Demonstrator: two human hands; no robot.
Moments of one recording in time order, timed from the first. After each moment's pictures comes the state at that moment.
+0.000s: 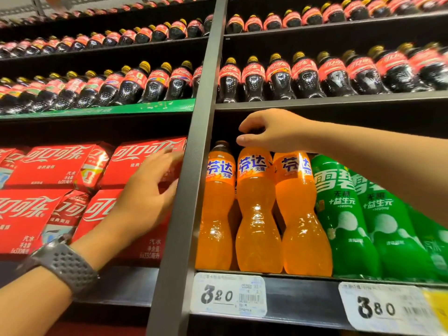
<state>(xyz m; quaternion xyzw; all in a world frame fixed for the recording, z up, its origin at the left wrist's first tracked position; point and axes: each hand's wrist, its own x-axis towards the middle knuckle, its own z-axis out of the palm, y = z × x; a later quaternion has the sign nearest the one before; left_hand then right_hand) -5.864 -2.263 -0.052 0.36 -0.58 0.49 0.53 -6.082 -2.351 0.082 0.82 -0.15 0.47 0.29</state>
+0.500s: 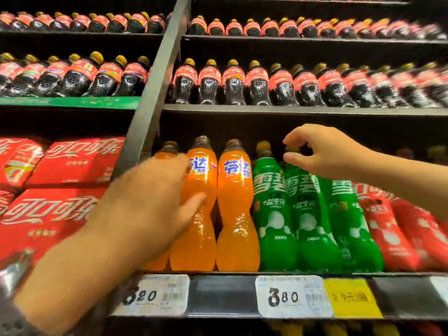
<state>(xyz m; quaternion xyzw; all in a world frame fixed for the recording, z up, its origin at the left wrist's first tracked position) -5.976 -2.263 -0.066 0.52 -0.50 0.57 0.39 -6.231 -2.400 0.039 0.73 -0.24 0.52 0.37</state>
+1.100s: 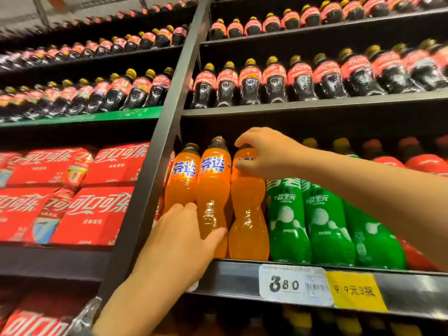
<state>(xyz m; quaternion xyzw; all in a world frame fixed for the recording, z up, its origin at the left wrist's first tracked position) -5.991 -2.300 -0.116 0.64 -0.43 0.42 0.48 -6.141 -2.380 0.045 0.79 -0.13 0.47 0.38</state>
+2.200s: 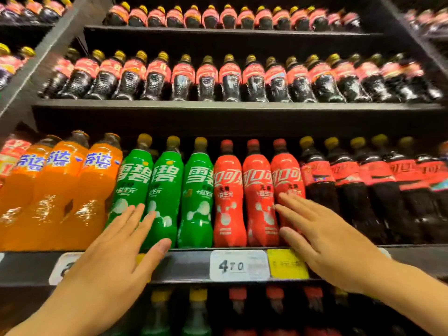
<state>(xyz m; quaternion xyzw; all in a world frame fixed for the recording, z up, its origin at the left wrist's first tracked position) -6.148 -2.366 -0.150 0.62 -0.56 0.41 0.37 -6.467 -2.492 -0.120 0.78 -0.26 0.43 0.38</state>
